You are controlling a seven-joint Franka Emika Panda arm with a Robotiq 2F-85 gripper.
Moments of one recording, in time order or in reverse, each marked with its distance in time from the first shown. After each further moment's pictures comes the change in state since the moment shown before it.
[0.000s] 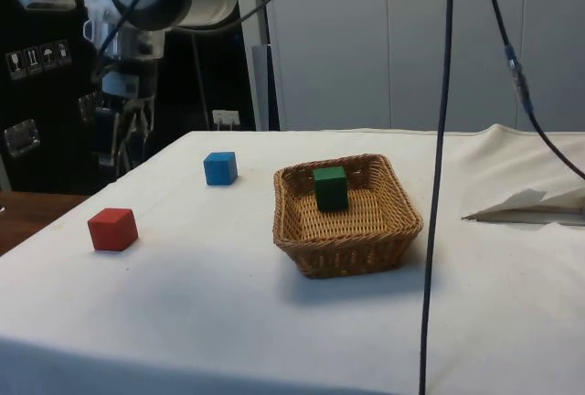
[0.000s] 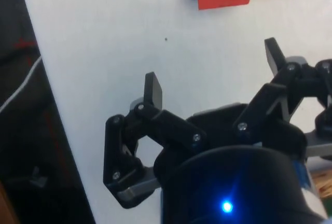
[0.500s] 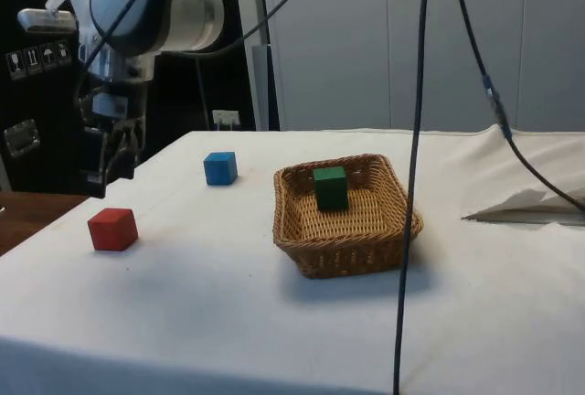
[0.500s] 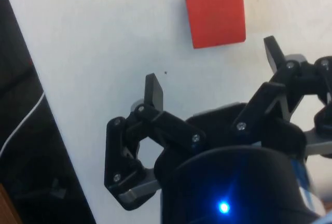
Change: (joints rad) arm -0.022 0.135 -0.008 0.139 0.082 -0.009 -0.033
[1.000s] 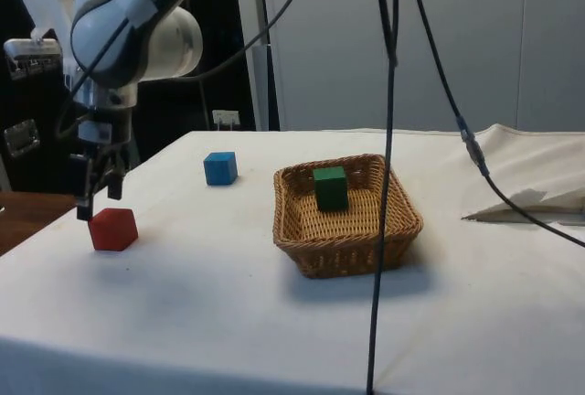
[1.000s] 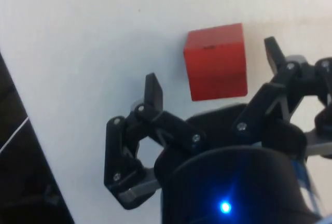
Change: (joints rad) arm -0.015 0.169 -0.010 0.207 0.006 -0.057 0.011
